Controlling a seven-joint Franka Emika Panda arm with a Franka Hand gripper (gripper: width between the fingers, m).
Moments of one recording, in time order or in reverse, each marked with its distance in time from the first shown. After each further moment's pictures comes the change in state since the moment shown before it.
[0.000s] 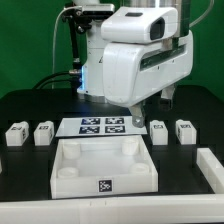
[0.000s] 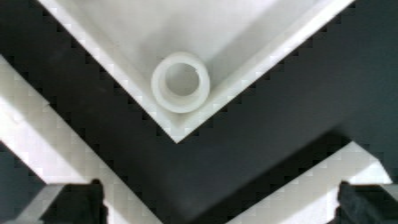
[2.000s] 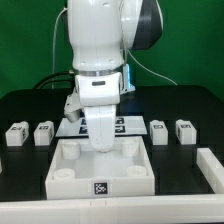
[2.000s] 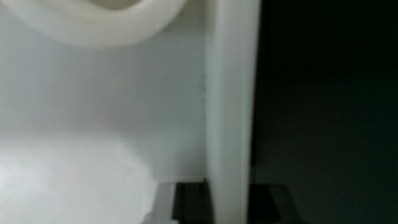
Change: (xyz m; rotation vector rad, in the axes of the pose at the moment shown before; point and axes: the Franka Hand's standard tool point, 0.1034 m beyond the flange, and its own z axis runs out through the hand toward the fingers) arm -0.128 -0.056 0.107 0.057 0.023 -0.602
